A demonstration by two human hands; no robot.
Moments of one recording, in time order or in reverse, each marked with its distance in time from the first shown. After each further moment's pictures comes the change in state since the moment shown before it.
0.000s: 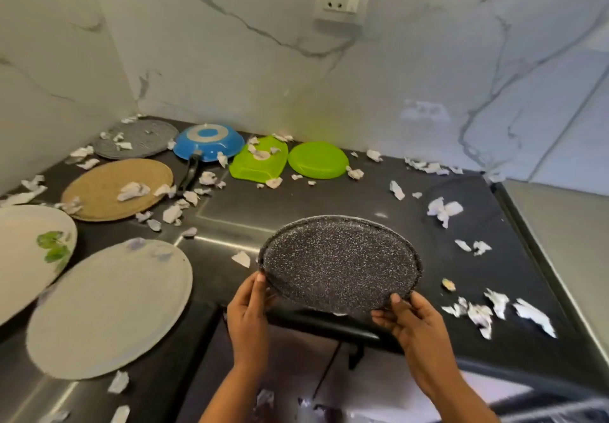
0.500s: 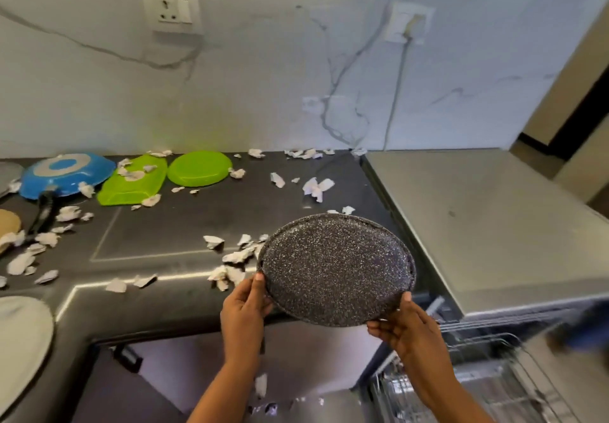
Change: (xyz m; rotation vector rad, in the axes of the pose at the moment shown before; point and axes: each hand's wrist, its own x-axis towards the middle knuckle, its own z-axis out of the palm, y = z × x) left_hand -0.107 -0.006 0.119 0.123 -0.392 -0.182; right_hand -0.101 -0.044 -0.146 0.080 0.417 -0.038
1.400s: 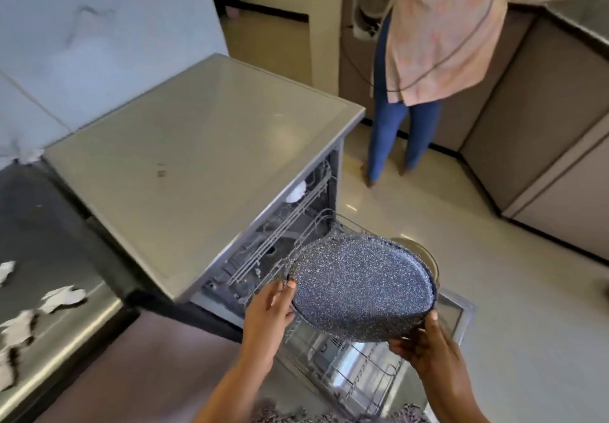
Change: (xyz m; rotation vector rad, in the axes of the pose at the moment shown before) left_hand -0.219 -0.160 0.354 0.565 -0.935 -0.381; right_hand -0.117 0.008 -0.407 0.307 0.848 0.072
